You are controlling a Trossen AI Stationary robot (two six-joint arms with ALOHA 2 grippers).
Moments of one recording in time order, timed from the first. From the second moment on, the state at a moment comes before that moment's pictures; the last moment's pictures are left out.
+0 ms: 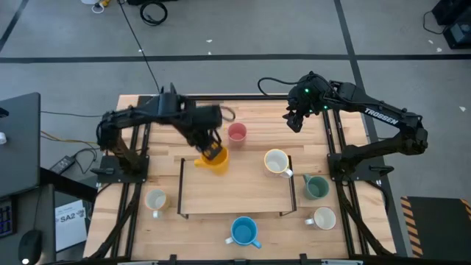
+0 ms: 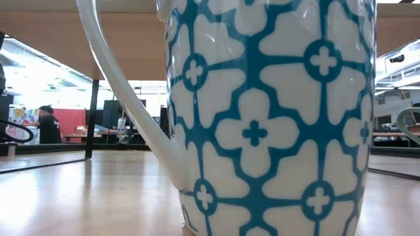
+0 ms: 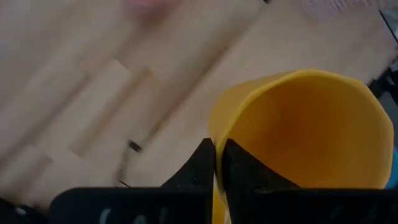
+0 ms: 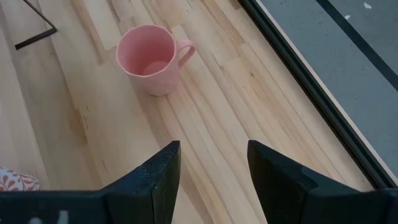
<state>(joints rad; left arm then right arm) 0.00 1.74 2.10 -1.57 0.06 -0.78 -0.49 1.17 1.24 -0.96 -0.06 0.02</state>
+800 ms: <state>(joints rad) -0.41 1.74 1.92 -1.57 -0.07 -1.35 -0.49 1.17 1.24 -0.96 -0.06 0.02</state>
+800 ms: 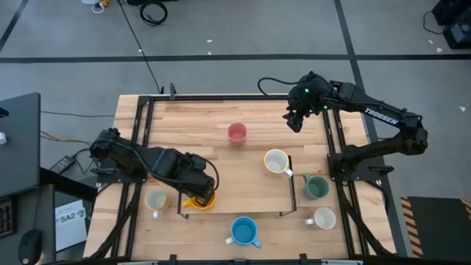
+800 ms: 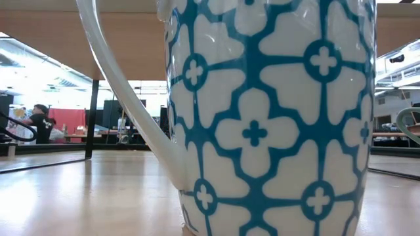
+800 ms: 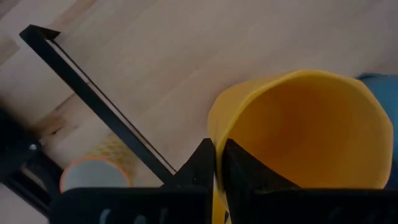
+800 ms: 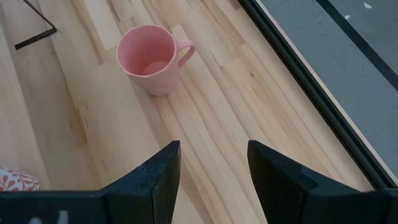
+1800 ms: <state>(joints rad) -0.45 1.73 1.88 -1.57 -0.07 -1.40 -0.49 1.17 1.24 -0.96 -0.06 0.02</state>
